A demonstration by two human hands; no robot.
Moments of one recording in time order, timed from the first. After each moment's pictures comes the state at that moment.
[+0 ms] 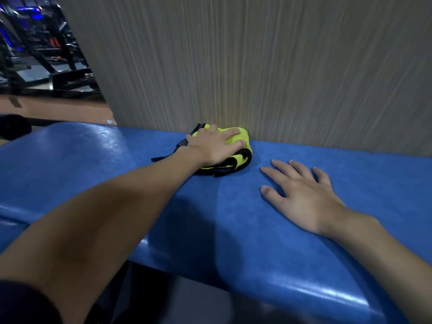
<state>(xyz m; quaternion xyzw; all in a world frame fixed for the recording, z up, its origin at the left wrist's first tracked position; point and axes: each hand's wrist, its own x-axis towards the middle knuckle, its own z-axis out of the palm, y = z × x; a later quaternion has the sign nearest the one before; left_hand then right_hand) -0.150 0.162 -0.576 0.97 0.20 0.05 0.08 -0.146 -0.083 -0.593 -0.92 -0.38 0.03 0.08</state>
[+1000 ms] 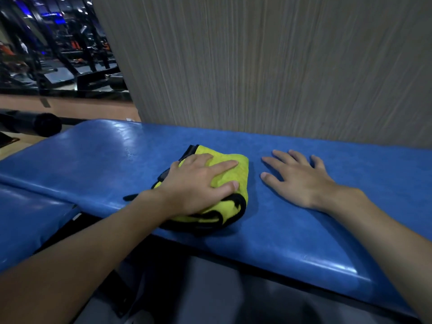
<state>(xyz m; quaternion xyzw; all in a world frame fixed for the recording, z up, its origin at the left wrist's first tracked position) -0.306 0.133 -0.583 0.98 0.17 0.03 0.06 -0.151 -0.055 -0.587 -0.91 -0.40 0.04 0.05</state>
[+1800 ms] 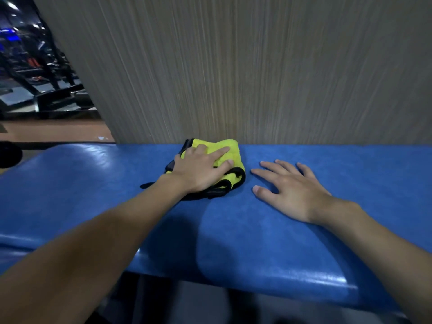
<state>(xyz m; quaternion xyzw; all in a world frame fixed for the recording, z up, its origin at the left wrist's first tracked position) -0.204 0.173 -0.583 0.98 0.17 0.04 0.04 -0.153 -0.060 -0.589 -0.91 -0.39 0.04 0.10</state>
